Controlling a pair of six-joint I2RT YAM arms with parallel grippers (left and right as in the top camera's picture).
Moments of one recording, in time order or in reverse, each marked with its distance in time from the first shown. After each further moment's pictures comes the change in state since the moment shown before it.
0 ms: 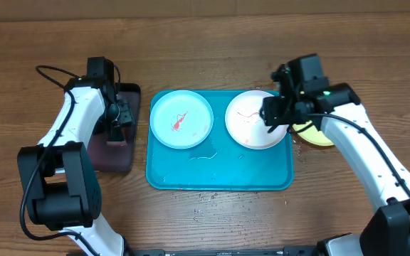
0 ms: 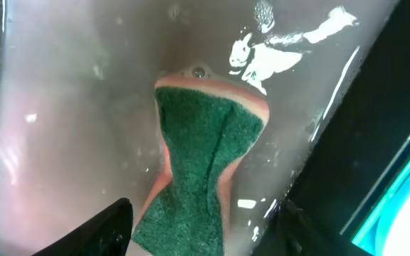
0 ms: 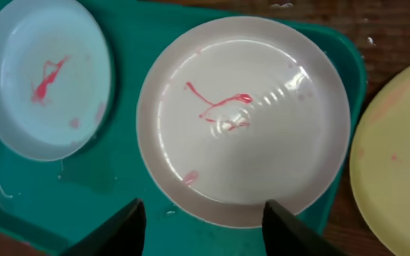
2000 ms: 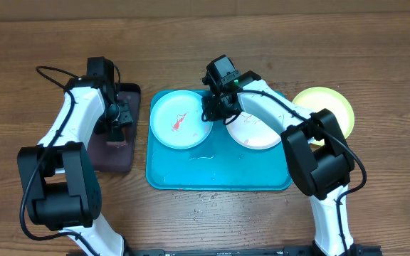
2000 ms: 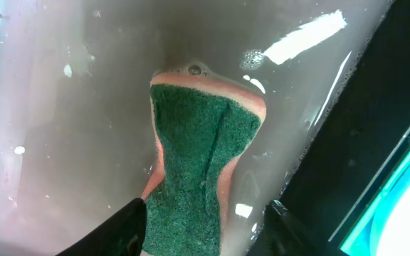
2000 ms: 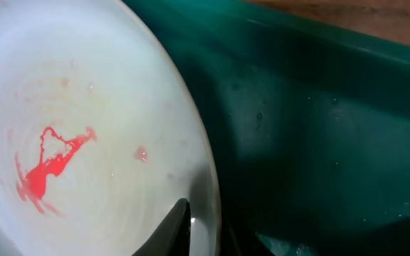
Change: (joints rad) left arm 0.000 0.000 0.000 -0.002 0.011 -0.006; right arm 0.249 0.613 0.326 0.204 -0.046 0.141
